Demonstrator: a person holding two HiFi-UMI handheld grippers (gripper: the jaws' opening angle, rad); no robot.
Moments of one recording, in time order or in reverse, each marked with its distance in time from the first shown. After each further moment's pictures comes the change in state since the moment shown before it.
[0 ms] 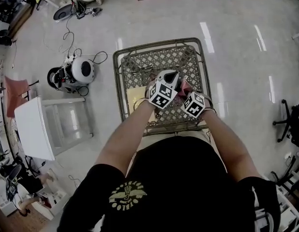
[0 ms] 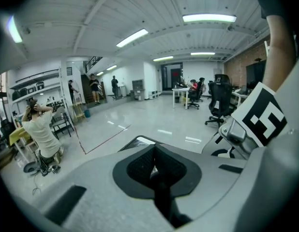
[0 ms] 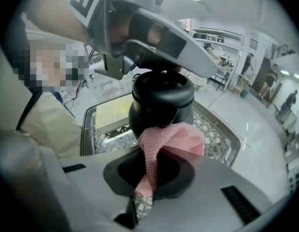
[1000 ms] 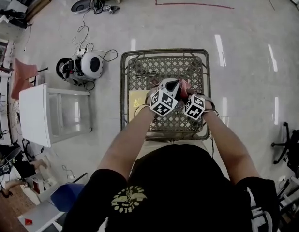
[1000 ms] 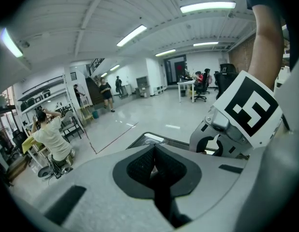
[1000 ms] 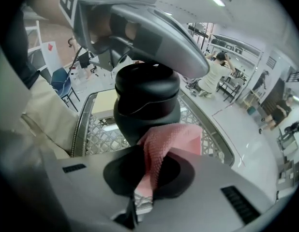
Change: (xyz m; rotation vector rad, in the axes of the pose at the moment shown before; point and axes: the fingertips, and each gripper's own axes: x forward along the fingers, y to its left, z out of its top) left arm 0.003 0.005 -0.011 0.051 0.052 0.114; right arm 0.013 -0.036 -0.004 -0.201 0.032 0.024
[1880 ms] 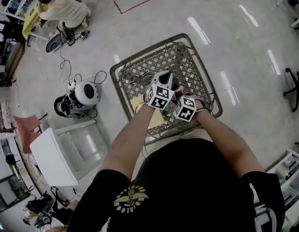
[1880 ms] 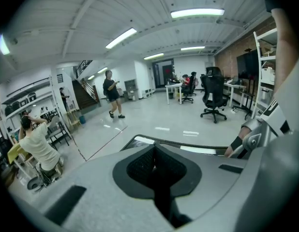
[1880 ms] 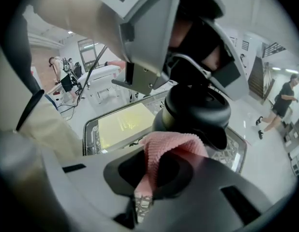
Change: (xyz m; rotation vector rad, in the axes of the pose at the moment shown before) left arm -0.008 -0.002 -0.003 0.068 -0.040 -0.132; right arm 0.012 0.077 0.068 0.262 -0.112 -0.064
